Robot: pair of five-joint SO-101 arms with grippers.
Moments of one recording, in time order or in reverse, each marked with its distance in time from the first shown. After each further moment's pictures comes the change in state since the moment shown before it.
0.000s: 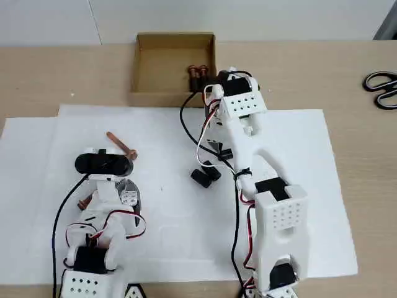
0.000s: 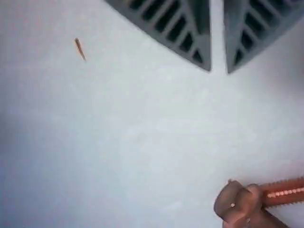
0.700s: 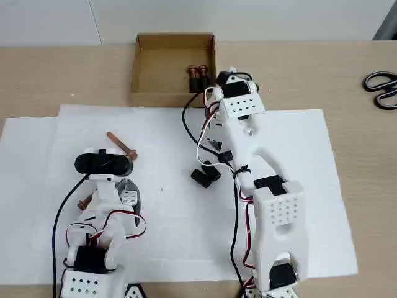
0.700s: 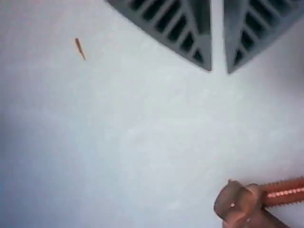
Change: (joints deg) left arm 0.0 0.0 0.0 0.0 0.0; right arm 0.4 4.2 0.0 -5.7 0.0
